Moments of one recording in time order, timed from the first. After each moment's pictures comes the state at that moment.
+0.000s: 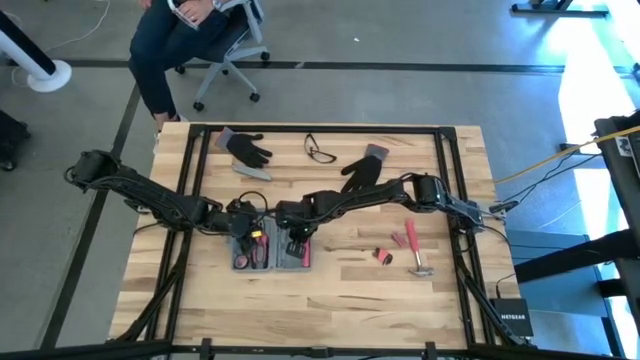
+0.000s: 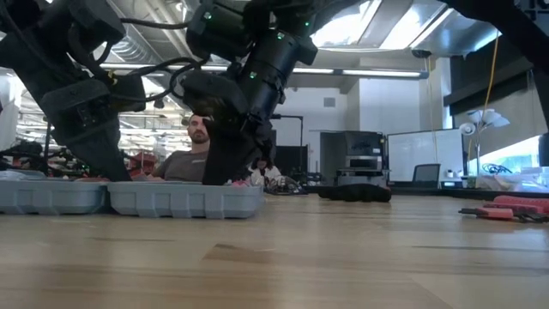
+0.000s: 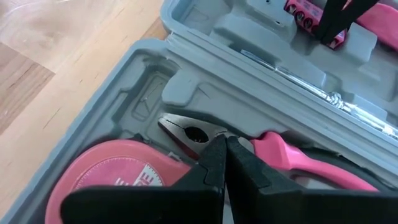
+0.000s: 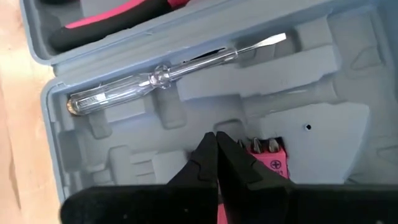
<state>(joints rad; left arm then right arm) -0.25 1.18 0.35 -0.16 -0.30 -0.71 0.05 2.34 1.86 -0.67 -0.15 0.32</state>
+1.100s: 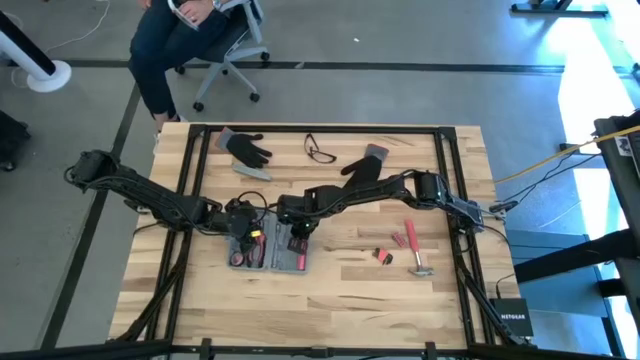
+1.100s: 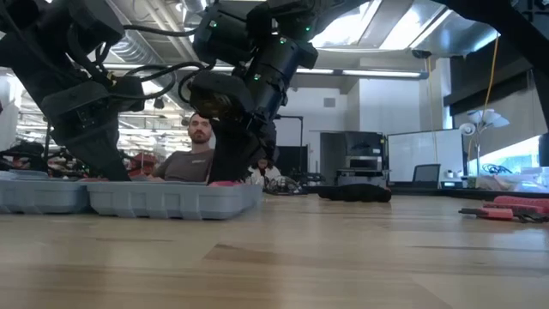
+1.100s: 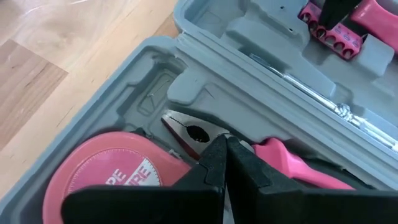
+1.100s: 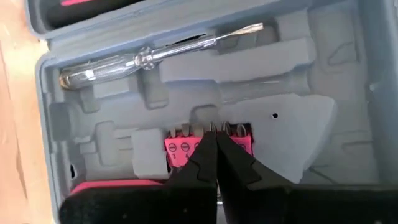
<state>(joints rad) -0.25 1.18 0.35 -0.17 -0.32 -0.71 0.03 2.35 1.84 -0.69 -0.20 0.29</state>
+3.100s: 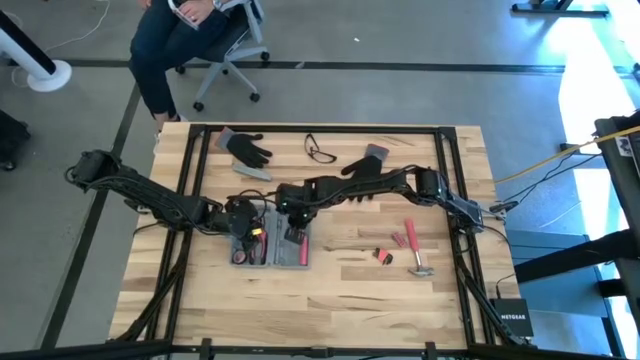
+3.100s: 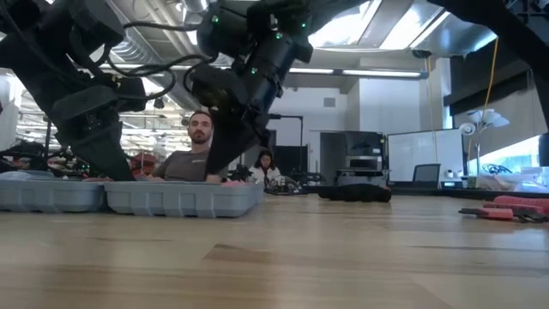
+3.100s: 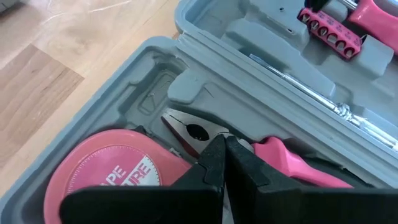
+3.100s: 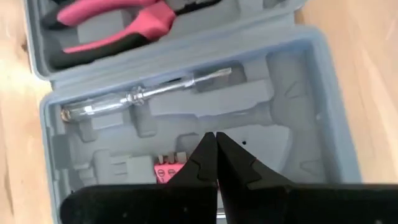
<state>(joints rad) -0.25 1.18 0.35 -0.17 -0.38 -0.74 -0.02 2.31 1.90 -0.70 -0.17 0.26</state>
